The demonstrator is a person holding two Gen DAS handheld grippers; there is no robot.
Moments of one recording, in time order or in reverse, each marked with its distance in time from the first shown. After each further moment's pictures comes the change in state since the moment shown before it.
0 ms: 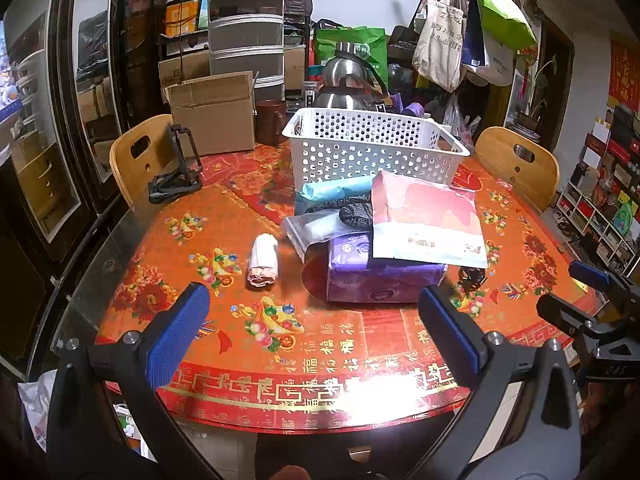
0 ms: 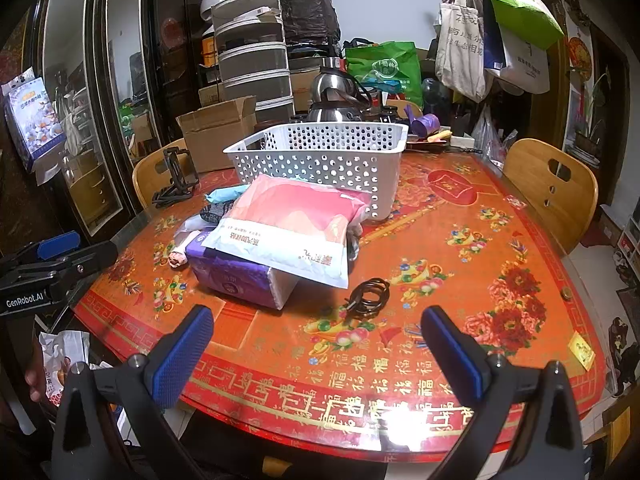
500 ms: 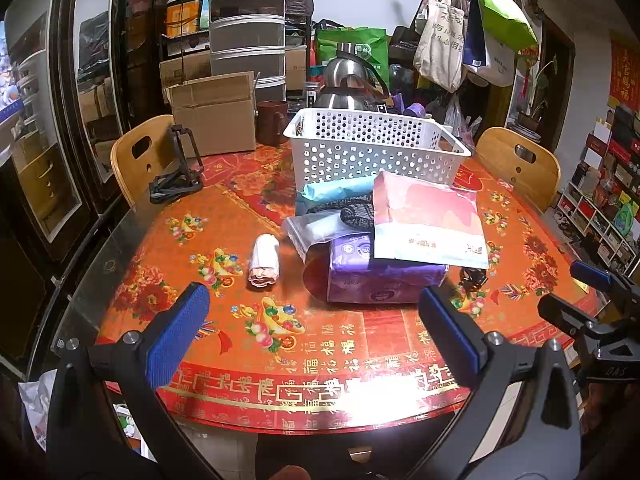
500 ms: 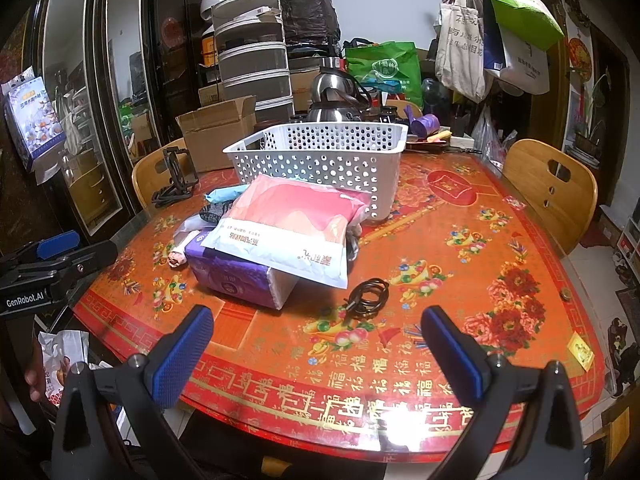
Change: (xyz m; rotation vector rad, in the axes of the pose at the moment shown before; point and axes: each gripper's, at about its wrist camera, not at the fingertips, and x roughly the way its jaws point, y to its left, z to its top) left arm 0.000 0.001 0.001 -0.002 -0.001 0.001; right arm 0.000 -0.001 0.000 -0.001 -0.001 -0.001
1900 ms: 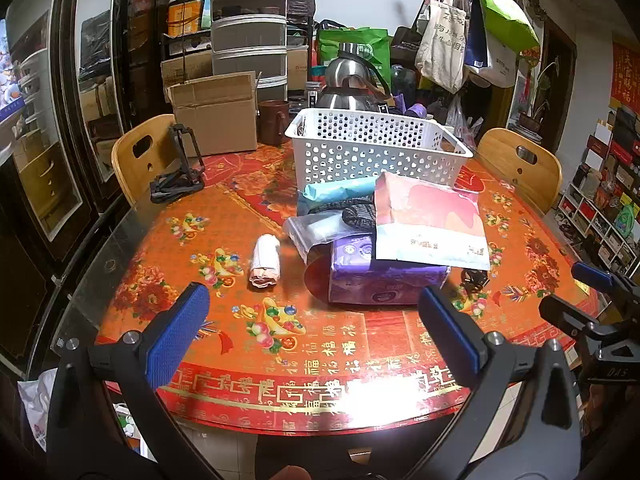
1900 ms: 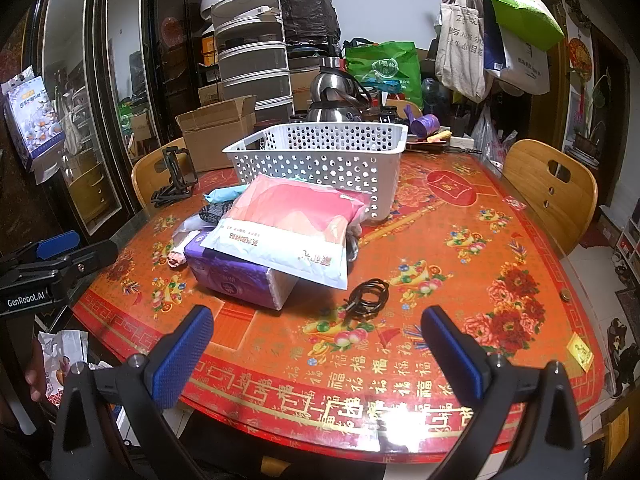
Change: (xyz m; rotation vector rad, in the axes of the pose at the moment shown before) left arm 0.000 0.003 0.000 -0.004 0.000 0.001; right arm 0.003 0.000 -0.001 -0.001 0.001 0.000
